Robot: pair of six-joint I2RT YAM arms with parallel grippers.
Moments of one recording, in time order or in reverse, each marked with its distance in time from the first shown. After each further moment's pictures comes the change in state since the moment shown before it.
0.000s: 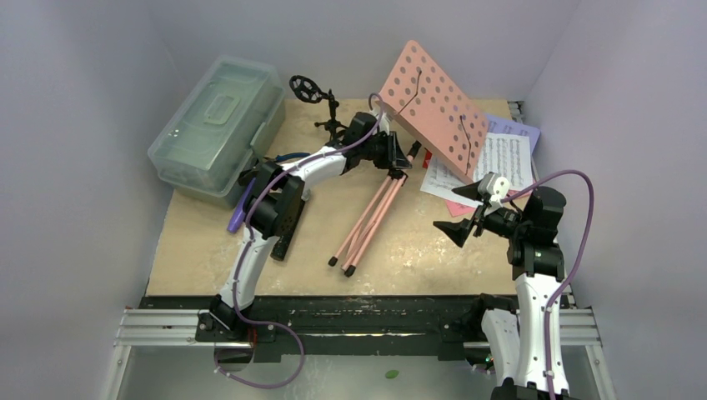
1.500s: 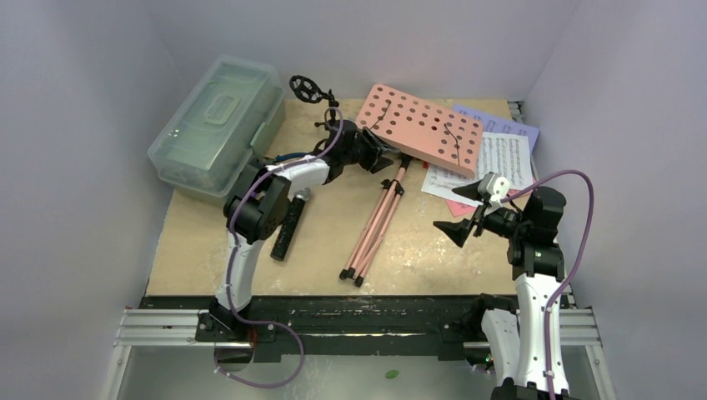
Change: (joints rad) left arm 0.053 -0.119 -0.326 0.274 -0.141 -0.755; right arm 0.000 0.000 0.000 0.000 0.000 0.000
